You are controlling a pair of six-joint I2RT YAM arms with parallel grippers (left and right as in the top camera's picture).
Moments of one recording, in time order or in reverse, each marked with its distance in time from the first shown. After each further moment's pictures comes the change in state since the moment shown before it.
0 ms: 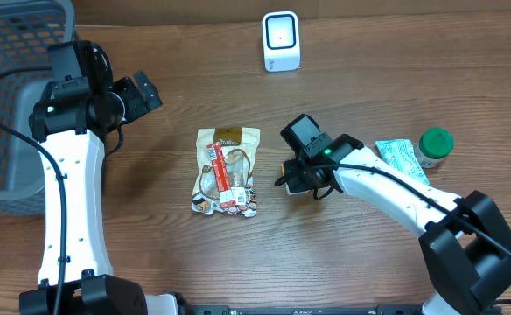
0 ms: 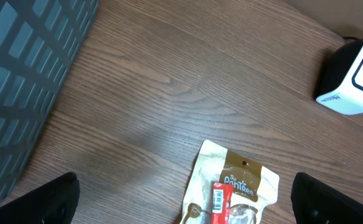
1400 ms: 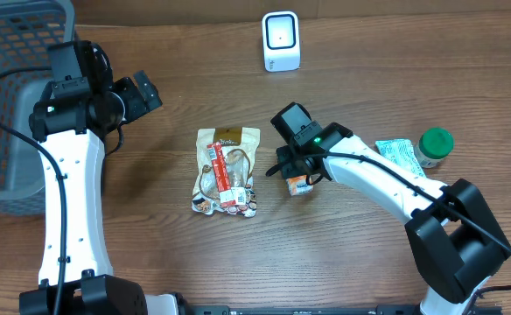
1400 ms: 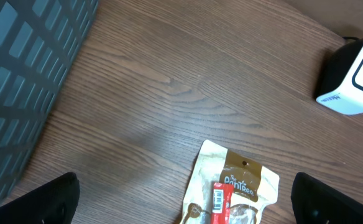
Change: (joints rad) left arm 0.000 0.000 0.000 0.000 0.000 0.000; right arm 0.000 0.084 0.123 0.006 0.086 -0.013
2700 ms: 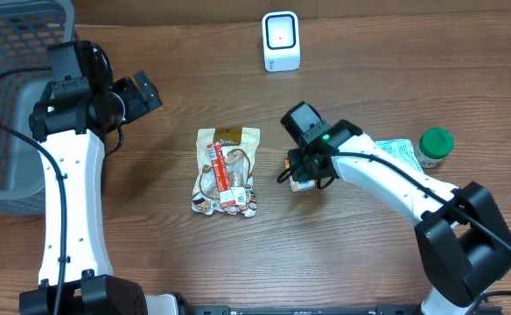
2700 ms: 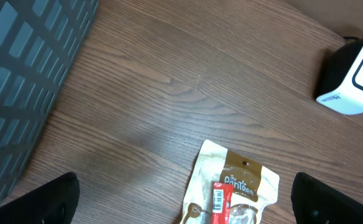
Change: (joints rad) left arm 0.000 0.000 0.000 0.000 0.000 0.000; right arm -0.026 -0.034 -0.026 -0.111 0.006 0.032
